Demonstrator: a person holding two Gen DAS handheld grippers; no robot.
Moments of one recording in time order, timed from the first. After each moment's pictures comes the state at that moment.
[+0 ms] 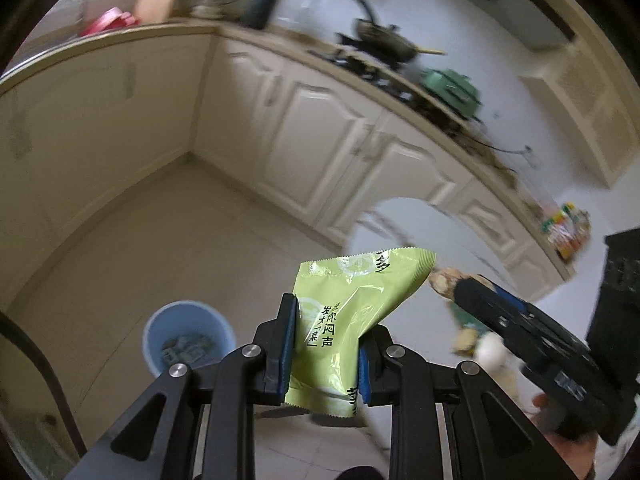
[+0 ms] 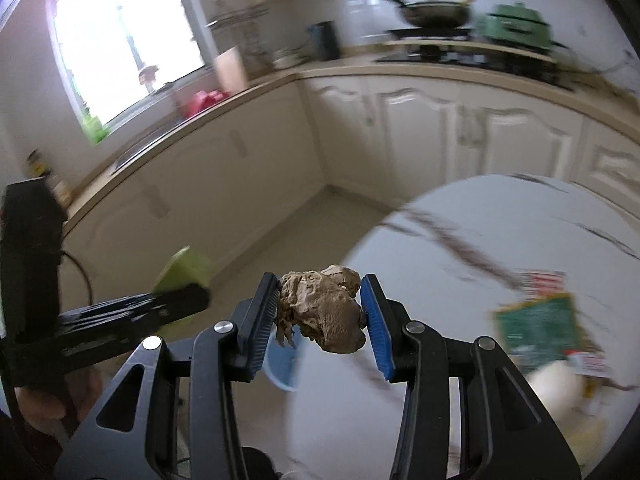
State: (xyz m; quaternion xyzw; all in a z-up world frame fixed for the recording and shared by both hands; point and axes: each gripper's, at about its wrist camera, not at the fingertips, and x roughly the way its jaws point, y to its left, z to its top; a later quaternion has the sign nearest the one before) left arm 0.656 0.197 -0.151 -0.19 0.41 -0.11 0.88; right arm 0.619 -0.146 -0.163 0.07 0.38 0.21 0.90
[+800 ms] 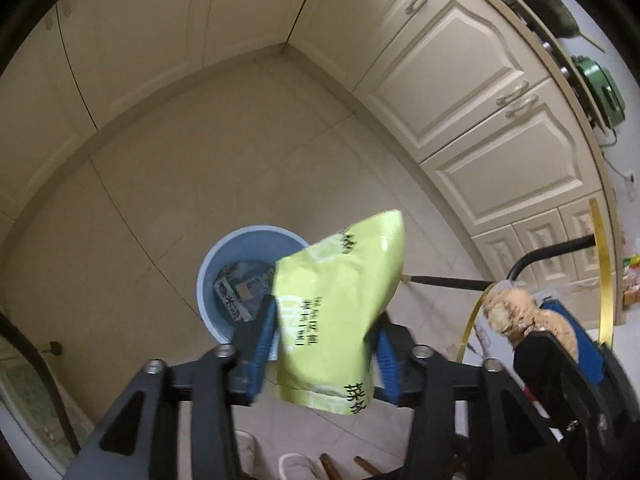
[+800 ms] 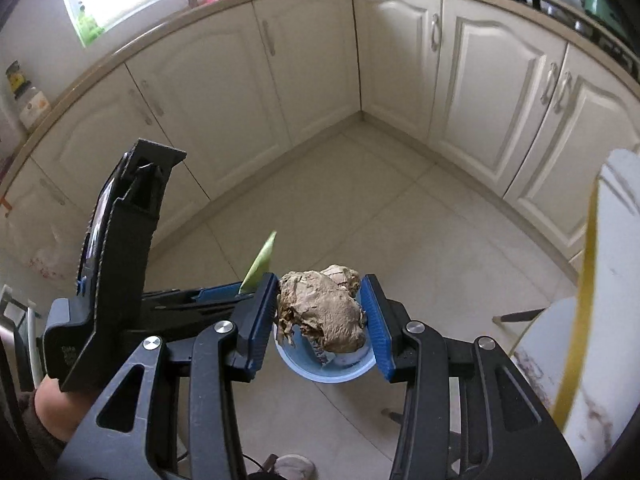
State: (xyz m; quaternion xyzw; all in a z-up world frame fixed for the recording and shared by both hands) left arm 0.726 0.309 -0.320 -0.25 0.58 -0.01 0.78; right arm 0.699 0.037 -0.313 -0.02 0.49 0.22 0.84
